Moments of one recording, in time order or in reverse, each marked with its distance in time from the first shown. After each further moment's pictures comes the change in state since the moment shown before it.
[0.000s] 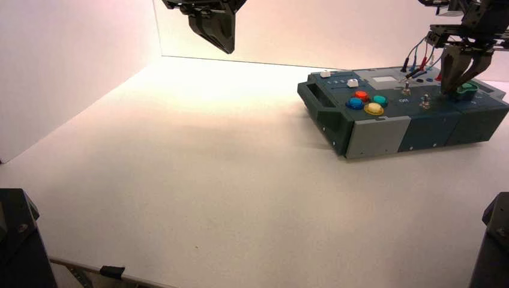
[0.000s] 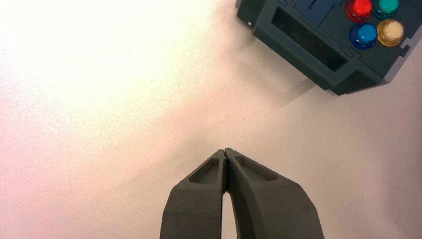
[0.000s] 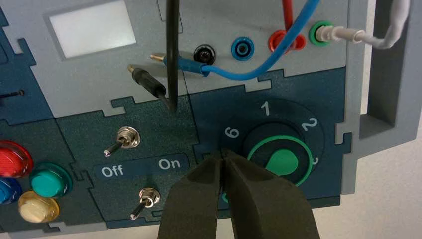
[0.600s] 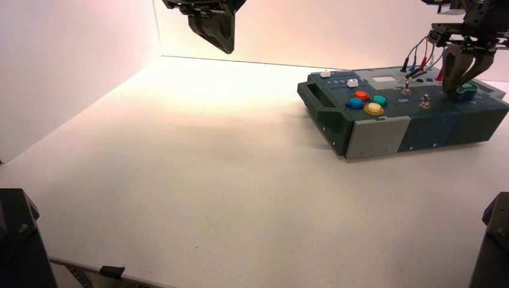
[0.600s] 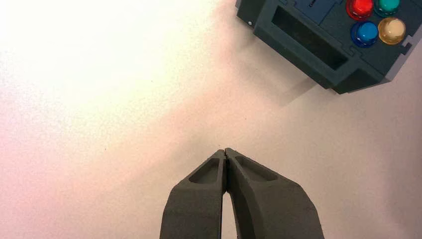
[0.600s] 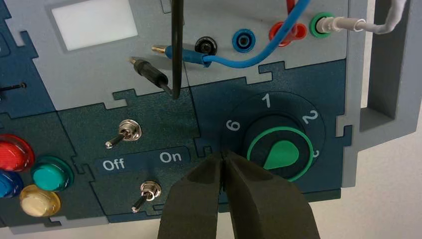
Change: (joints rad) left arm 0.002 0.000 -0.002 0.003 0.000 0.006; right arm -0.002 -0.018 0.012 0.000 -0.002 0.000
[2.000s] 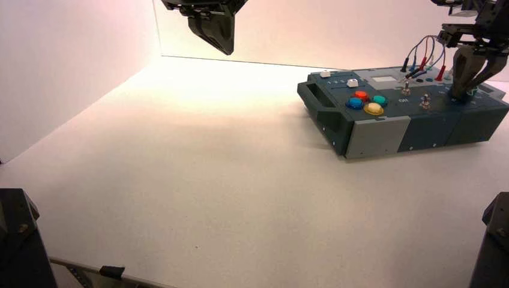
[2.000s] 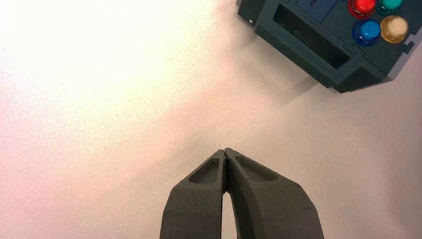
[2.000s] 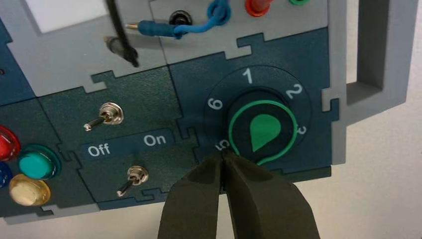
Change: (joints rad) left arm 0.002 0.005 0.002 0.002 0.000 0.000; right arm -0.044 -0.023 0.025 -0.005 0.023 0.006
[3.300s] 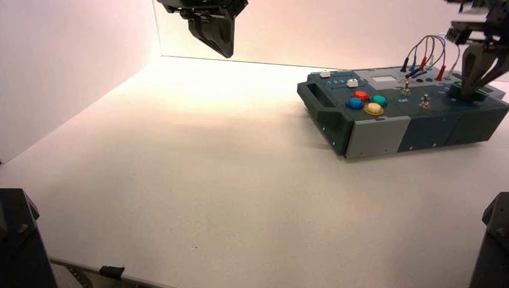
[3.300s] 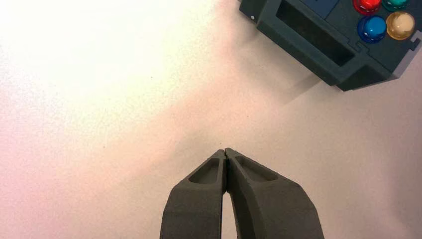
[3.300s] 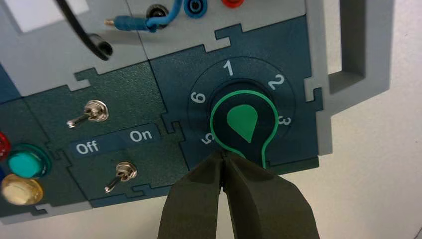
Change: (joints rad) left arm 0.002 0.012 -0.003 0.000 0.002 0.002; right arm -0.029 -0.026 0.002 0.005 0.009 0.002
